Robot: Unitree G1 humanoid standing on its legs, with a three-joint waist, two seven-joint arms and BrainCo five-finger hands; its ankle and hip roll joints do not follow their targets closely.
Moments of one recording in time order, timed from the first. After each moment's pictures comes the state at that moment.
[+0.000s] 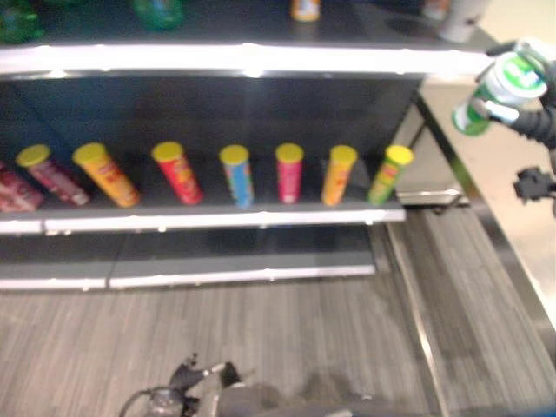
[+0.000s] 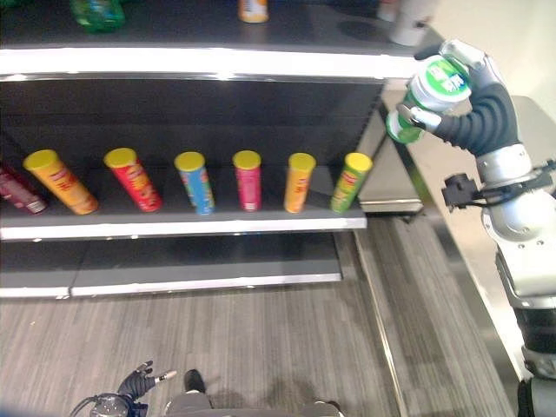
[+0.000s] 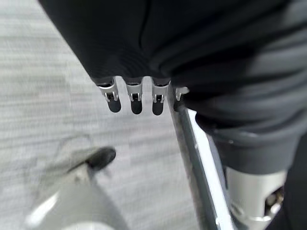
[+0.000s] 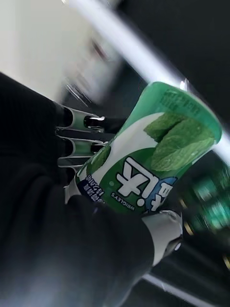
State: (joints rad) left arm 0.06 0.37 -0.13 1.06 -0.10 -0.08 0.00; right arm -0.66 -1.00 0.10 -0.09 0.23 -0.20 -0.08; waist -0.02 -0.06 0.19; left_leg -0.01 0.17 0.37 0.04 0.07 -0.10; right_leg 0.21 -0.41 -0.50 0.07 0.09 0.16
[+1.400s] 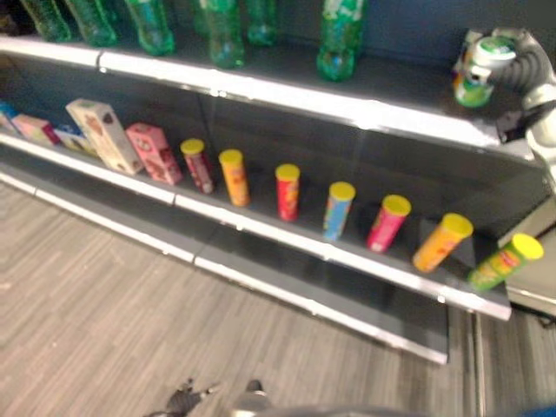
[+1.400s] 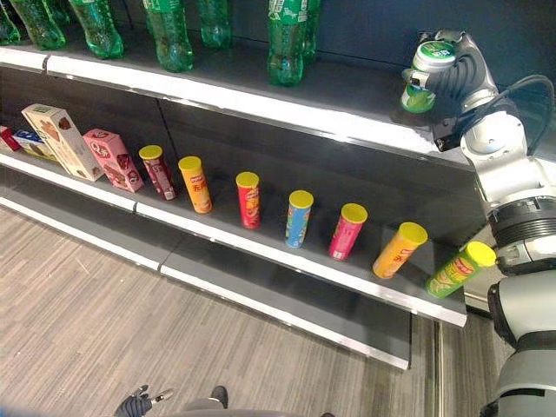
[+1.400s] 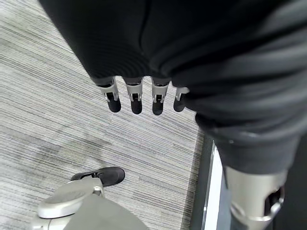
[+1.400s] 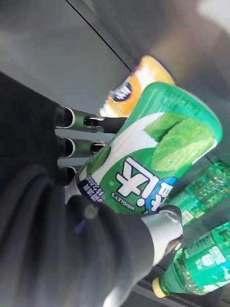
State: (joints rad) left arm 0.16 0.32 -0.11 1.07 -0.18 -0.08 0.02; right arm -1.05 -0.96 0.42 0.63 0.22 -0.07 -0.08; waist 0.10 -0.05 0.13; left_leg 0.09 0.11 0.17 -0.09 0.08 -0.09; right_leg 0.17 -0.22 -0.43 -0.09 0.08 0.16
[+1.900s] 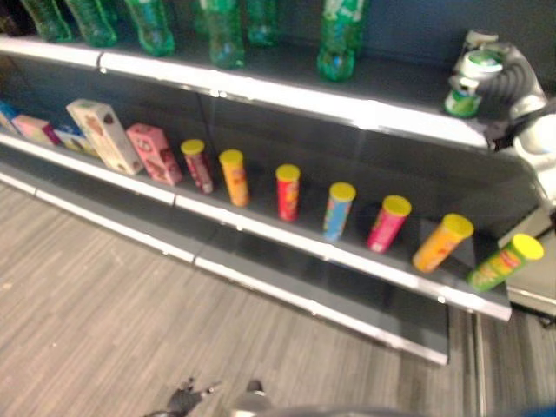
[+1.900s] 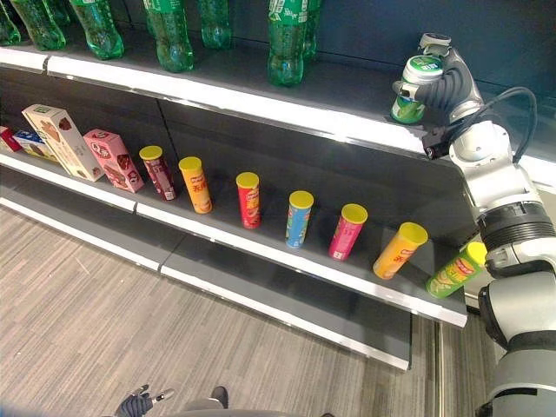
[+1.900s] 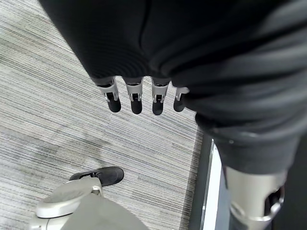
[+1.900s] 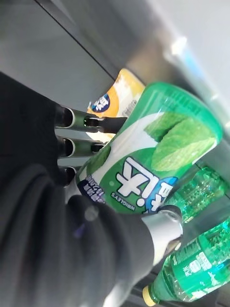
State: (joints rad) left arm 0.16 0.32 -0.11 1.06 -0.18 -0.08 0.02; right arm -1.02 -0.93 0.42 0.64 0.22 -0.07 -0.08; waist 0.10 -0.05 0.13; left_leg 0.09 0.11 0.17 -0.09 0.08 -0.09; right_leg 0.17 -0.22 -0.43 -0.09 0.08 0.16
